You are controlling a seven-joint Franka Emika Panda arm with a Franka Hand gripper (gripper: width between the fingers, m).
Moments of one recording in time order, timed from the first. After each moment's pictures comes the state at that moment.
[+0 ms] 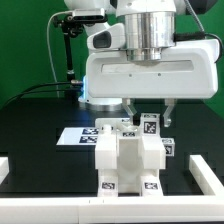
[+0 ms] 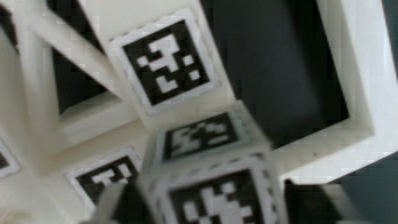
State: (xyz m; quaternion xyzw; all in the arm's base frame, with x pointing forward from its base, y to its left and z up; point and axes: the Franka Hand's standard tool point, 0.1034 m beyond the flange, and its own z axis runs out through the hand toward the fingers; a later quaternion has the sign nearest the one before) arm 0.594 0.049 0.115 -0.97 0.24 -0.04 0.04
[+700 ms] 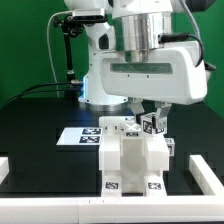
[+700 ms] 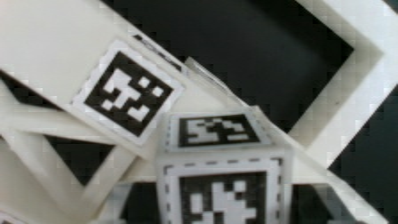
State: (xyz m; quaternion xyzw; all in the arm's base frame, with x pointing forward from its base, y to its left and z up) arm 0.593 0.047 0.115 -0.86 0.50 -0.01 0.06
